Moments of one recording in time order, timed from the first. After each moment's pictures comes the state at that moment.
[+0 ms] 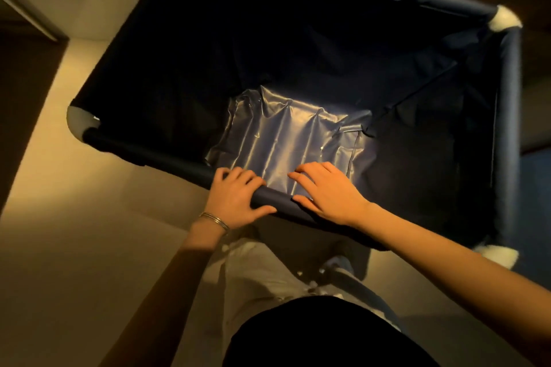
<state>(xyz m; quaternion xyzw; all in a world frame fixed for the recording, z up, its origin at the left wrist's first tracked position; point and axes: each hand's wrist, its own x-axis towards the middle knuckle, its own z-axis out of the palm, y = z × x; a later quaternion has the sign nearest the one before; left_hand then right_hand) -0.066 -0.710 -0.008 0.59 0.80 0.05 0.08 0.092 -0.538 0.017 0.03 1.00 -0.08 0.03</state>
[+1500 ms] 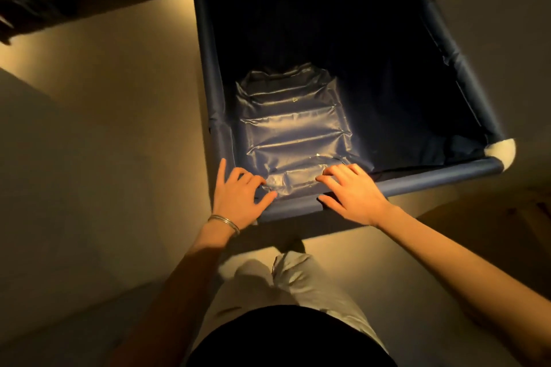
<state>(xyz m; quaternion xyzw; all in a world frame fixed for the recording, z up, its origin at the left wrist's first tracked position) 0.363 -0.431 0.000 -0.01 0.99 0.13 0.03 0.279 -0.181 0.023 -0.42 0.90 -0.01 0.12</state>
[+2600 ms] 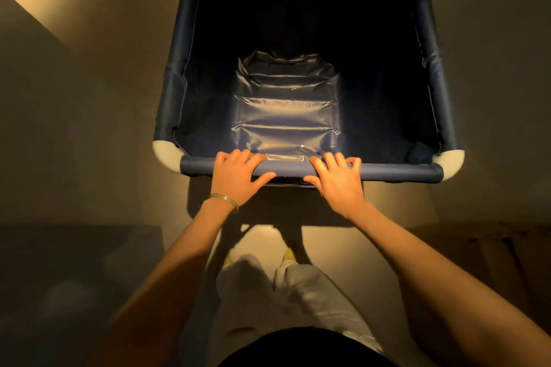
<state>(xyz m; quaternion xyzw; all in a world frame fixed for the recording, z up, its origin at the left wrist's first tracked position) 0.349 -0.278 -0.020 -0.08 0.99 0.07 -0.03 0.247 -0.066 -0.004 -0.38 0.92 0.05 0.07</state>
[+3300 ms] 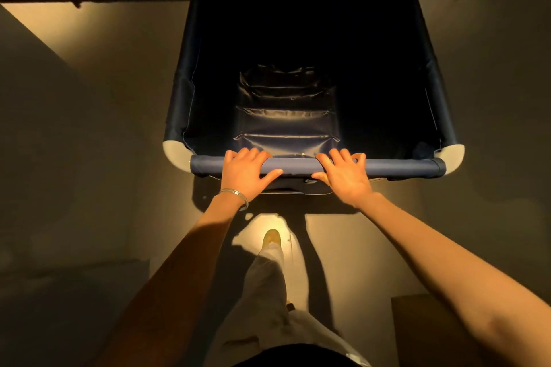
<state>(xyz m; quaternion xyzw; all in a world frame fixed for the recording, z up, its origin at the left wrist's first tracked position) 0.182 -0.334 -0.019 -0.16 0.98 0.08 -0.01 0.053 -0.140 0.000 -0.43 0.89 0.06 0.10</state>
